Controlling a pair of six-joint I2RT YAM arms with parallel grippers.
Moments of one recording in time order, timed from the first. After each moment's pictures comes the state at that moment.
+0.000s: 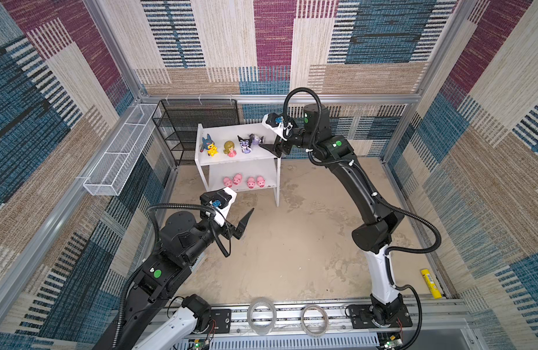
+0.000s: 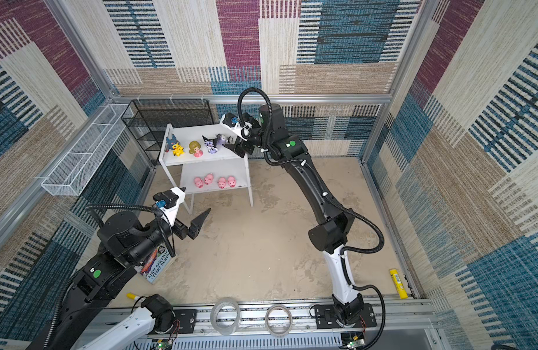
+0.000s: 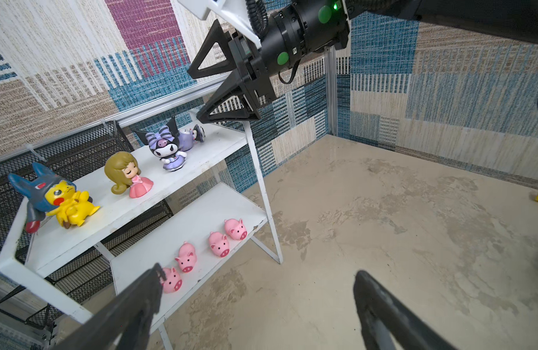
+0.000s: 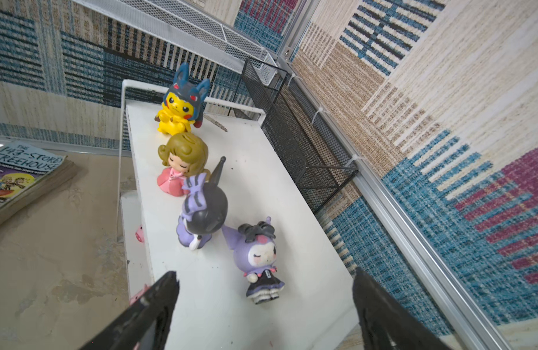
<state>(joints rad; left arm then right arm) -0.57 0.69 0.98 -0.38 0.03 0.24 0.55 2.19 2.61 -0.65 -0.48 -0.70</state>
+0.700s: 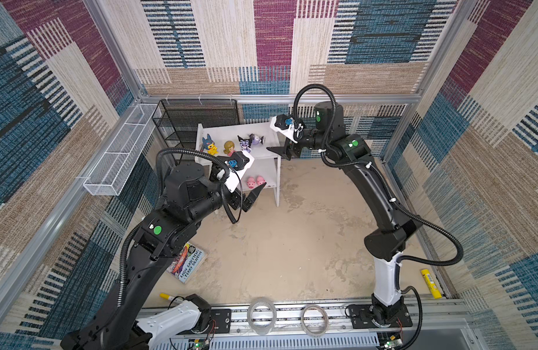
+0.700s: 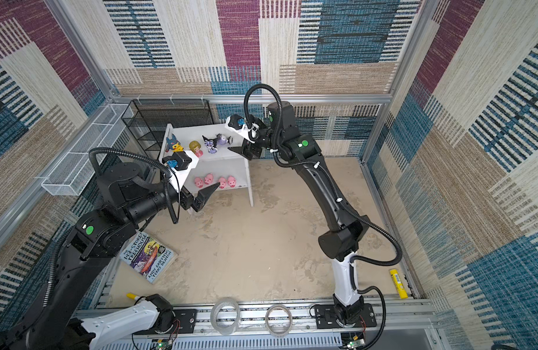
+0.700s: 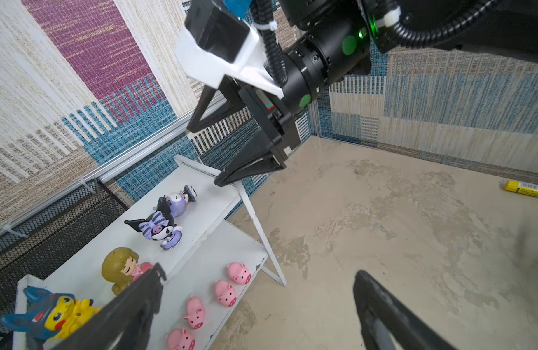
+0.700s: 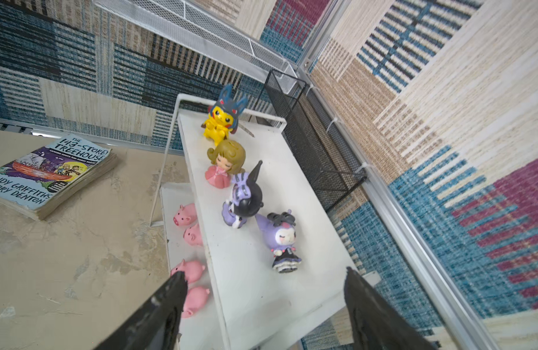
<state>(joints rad) -0.57 1.08 1.53 -0.64 0.14 0.35 0.51 2.06 2.60 -0.79 -0.59 -0.72</state>
